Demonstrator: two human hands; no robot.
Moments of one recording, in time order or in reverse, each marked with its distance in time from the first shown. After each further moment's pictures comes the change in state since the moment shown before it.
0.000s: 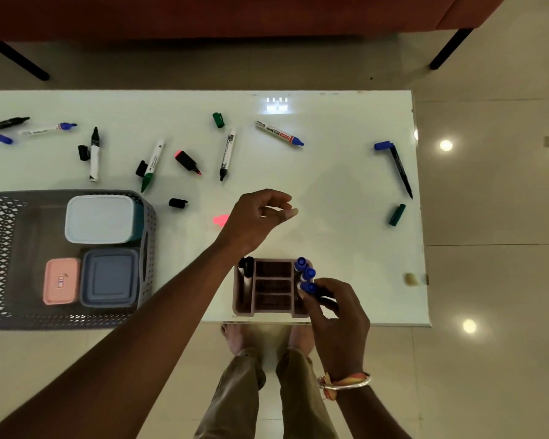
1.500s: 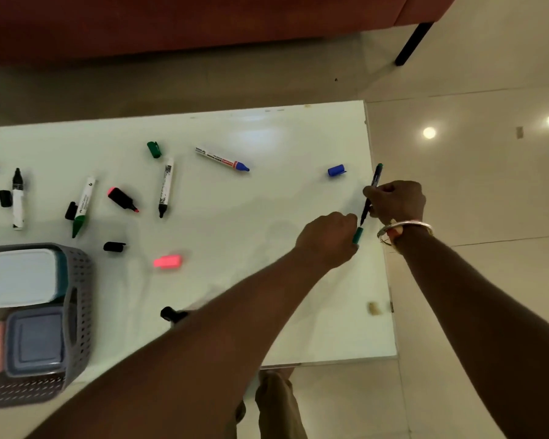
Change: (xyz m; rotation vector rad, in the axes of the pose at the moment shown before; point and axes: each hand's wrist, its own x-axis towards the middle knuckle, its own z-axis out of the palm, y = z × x) left_hand 0.095 0.055 0.198 0.900 -0.374 0.297; right_hand 0.303 0.074 -0.093 -0.251 0.093 0.568
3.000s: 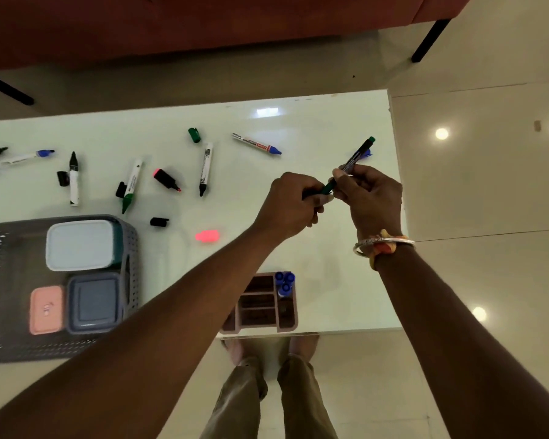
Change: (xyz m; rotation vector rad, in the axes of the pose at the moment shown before) left_hand -0.096 -0.068 -0.066 -0.766 0.322 -0.122; right_hand -0.145 -0.042 0.027 0.606 -0.210 -0.196
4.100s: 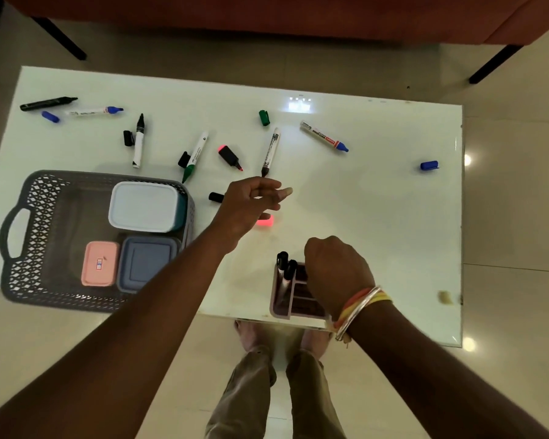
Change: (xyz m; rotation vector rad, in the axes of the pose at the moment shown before) left_hand -0.076 -0.085 -0.140 -0.402 0.237 -0.339; right_hand -0.143 -0.021 0.104 -1.495 -0.719 -0.370
